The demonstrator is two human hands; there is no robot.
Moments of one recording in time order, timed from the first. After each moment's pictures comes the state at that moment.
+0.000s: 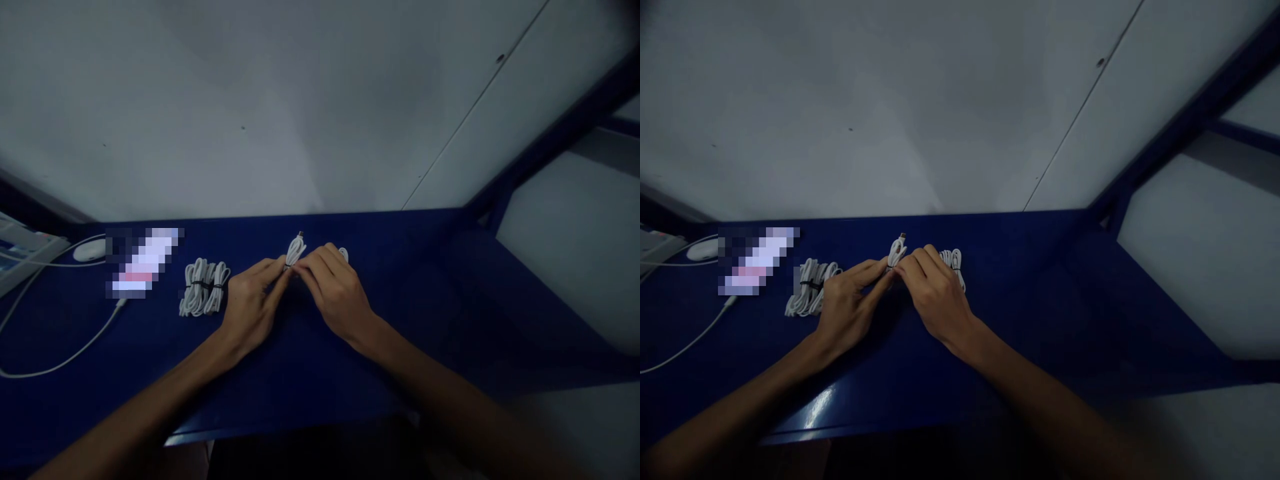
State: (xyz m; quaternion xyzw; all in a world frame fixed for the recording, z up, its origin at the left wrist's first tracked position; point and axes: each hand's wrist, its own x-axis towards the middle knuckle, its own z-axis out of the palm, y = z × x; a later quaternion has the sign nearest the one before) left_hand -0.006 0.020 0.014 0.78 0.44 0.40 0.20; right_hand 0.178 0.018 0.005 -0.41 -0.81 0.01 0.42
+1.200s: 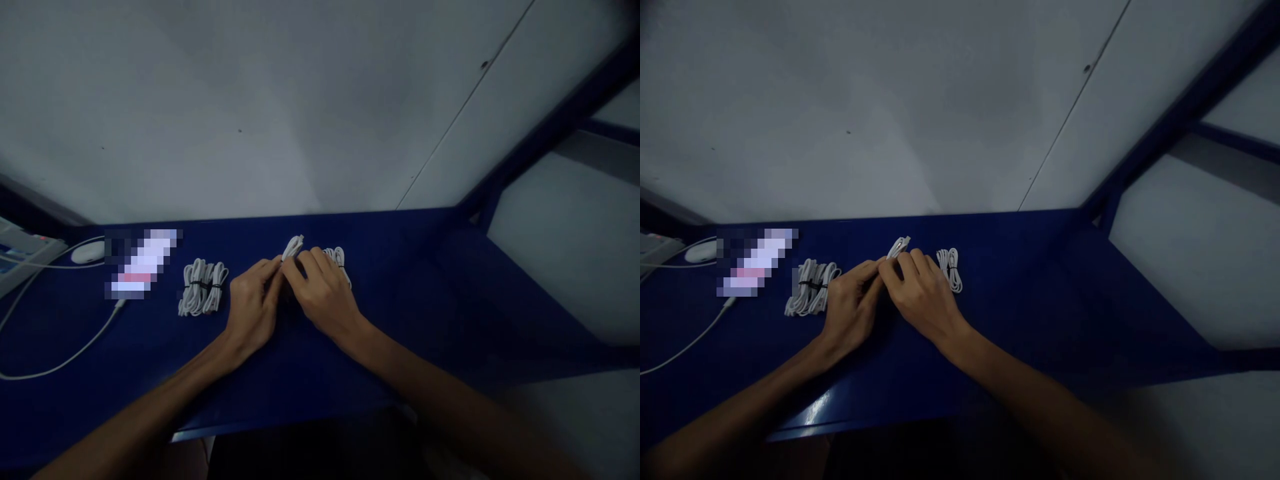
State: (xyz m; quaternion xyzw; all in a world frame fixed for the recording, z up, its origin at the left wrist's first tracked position) left_hand -0.001 0.017 0.008 0.74 0.46 0.43 0.24; right_hand 0.161 0.017 0.002 -0.44 -0.81 -0.23 0.32
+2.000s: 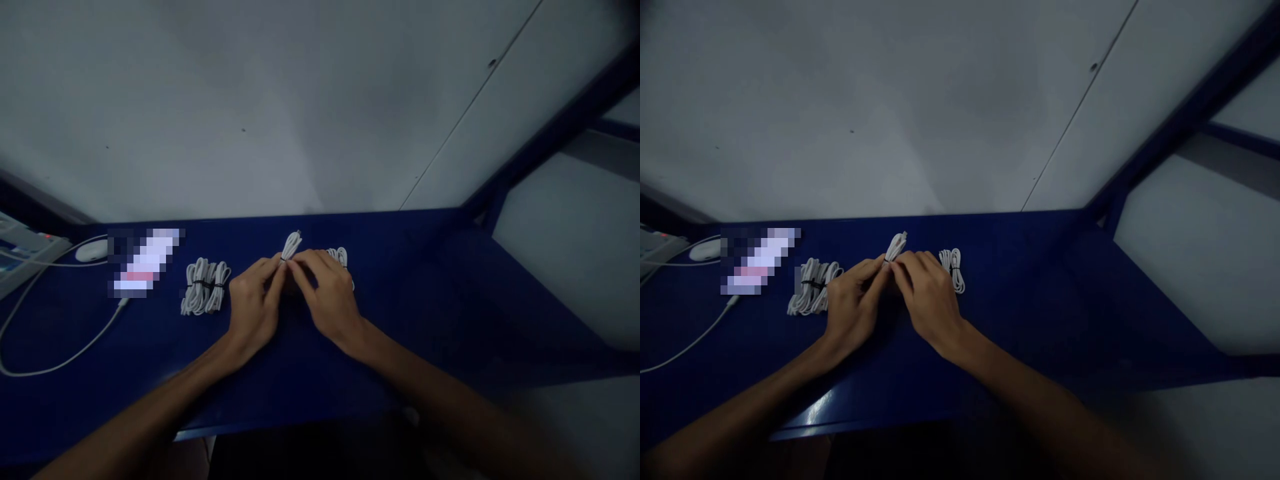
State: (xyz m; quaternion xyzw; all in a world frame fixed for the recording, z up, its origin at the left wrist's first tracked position) left_hand 0.004 0.015 0.010 0.70 0.49 0.45 0.26; right_hand 0.161 0.013 0.002 -0.47 -0.75 0.08 0.47
